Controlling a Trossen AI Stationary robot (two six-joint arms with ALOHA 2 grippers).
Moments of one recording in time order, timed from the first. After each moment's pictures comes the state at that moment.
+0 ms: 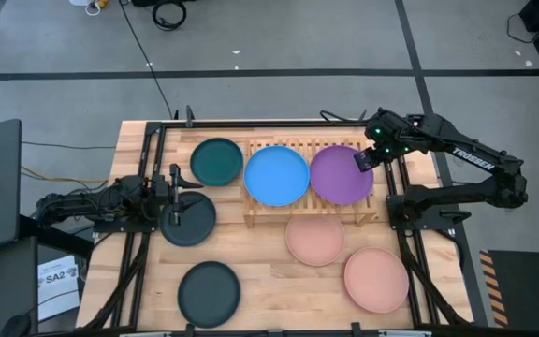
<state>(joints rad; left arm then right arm) 0.07 0.01 0.01 0.05 -0.03 0.12 -0.50 0.99 1.13 -1.32 0.05 0.63</state>
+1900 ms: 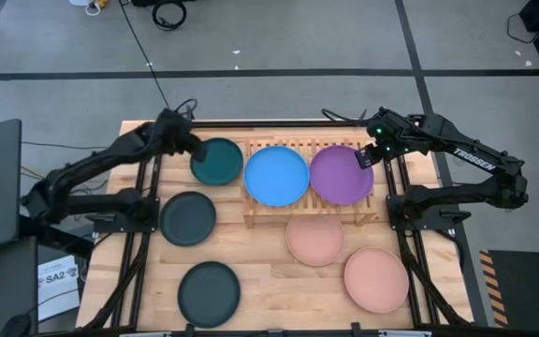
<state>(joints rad) 0.71 1.02 0.77 -0.54 -0.13 -0.27 -0.50 0.98 1.13 -1.31 0.16 0.63</state>
